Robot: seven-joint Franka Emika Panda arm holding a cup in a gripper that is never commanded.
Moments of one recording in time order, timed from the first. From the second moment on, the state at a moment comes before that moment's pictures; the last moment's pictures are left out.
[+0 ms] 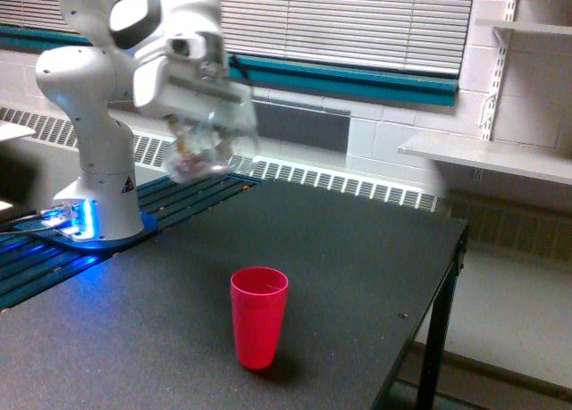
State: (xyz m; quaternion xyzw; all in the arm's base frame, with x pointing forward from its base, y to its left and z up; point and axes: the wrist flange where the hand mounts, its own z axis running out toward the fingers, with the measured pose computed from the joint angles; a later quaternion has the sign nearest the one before) arm 0.370 -0.176 0.393 0.85 -0.46 0.26 0.08
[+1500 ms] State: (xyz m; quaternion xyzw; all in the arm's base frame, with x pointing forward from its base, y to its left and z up) arm 0.424 -0.163 0.424 0.84 -0.47 0.24 0.13
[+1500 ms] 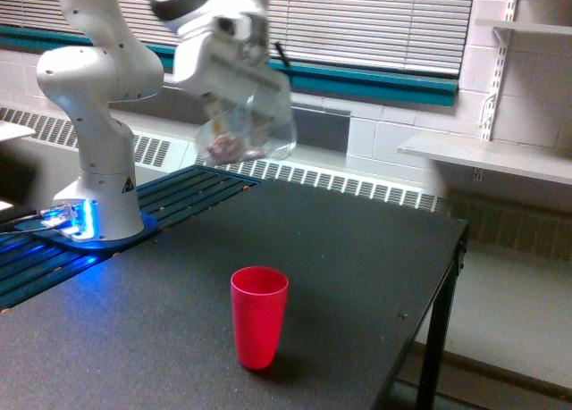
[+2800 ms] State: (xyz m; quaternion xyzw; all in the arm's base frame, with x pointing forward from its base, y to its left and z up) arm 0.446 -0.166 0.422 0.85 -0.45 0.23 0.15
